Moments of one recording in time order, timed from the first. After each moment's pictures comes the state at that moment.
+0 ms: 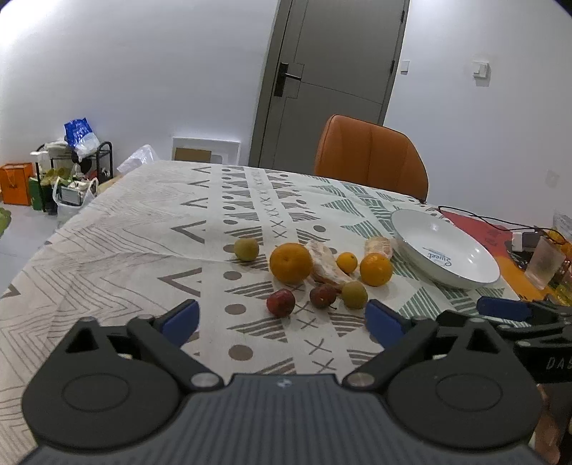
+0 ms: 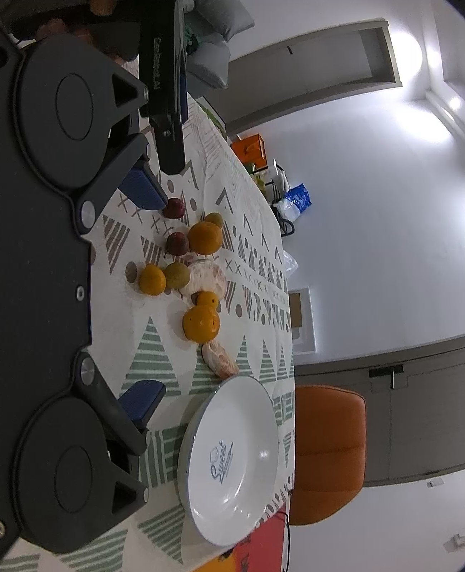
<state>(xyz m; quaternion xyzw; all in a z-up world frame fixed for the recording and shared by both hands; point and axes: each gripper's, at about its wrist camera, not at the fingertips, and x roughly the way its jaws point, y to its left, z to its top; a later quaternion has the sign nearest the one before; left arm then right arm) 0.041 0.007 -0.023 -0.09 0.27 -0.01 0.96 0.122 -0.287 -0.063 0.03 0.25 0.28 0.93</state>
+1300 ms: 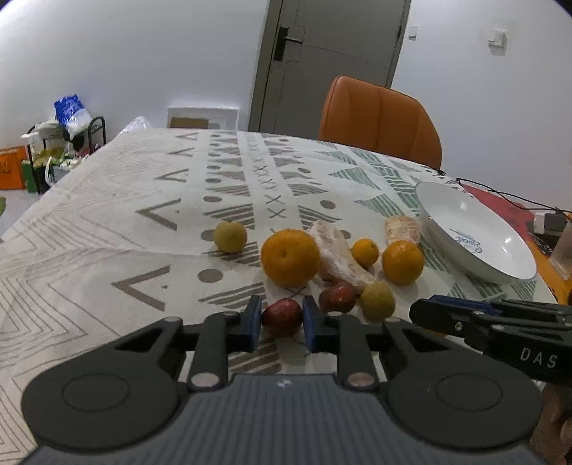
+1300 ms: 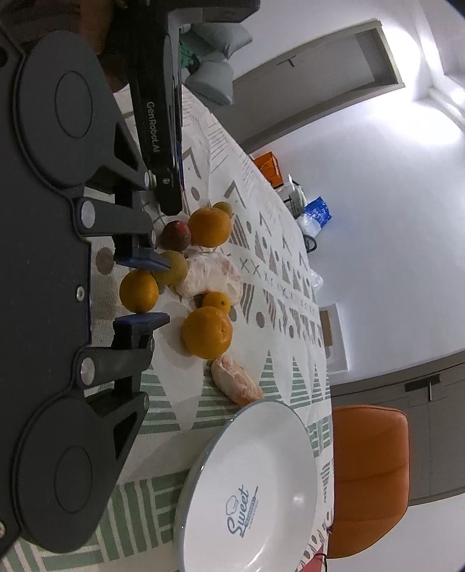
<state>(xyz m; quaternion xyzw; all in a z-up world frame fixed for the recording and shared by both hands) 0.103 0.001 -0.048 -0.08 0.33 0.00 0.94 0.185 -0.272 -0.090 0.05 0.30 0.32 0.90</state>
